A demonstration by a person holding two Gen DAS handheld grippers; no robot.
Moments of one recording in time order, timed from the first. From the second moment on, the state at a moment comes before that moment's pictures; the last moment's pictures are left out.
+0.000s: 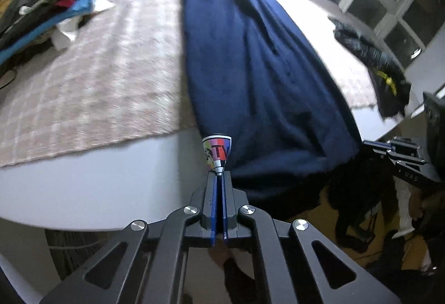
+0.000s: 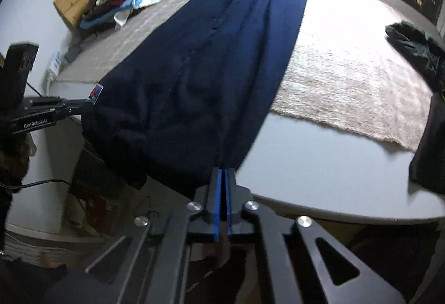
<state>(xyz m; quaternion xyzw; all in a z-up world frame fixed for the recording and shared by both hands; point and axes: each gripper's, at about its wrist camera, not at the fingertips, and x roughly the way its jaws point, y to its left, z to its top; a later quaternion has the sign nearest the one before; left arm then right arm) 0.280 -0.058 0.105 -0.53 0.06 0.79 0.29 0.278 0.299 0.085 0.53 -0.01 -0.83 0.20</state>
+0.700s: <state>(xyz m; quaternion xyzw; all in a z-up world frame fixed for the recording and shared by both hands) 0.373 -0.056 0.128 -0.50 0.01 0.80 0.34 0.147 0.315 0.308 0.42 0.01 -0.87 0.25</state>
